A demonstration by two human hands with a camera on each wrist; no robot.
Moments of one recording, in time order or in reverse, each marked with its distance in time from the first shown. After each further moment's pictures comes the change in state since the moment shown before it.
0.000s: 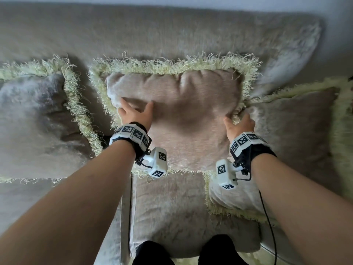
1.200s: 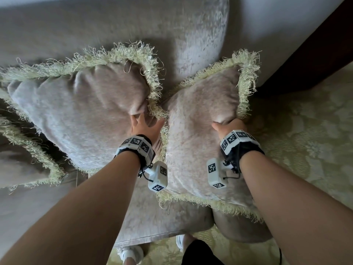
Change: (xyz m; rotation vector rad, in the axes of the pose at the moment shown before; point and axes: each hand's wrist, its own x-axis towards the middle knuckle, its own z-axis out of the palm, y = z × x) left_hand -0.175 0.065 0.210 0.406 -0.348 0.032; right_hand 0.078 0.141 -0.195 0.040 -0.149 0.254
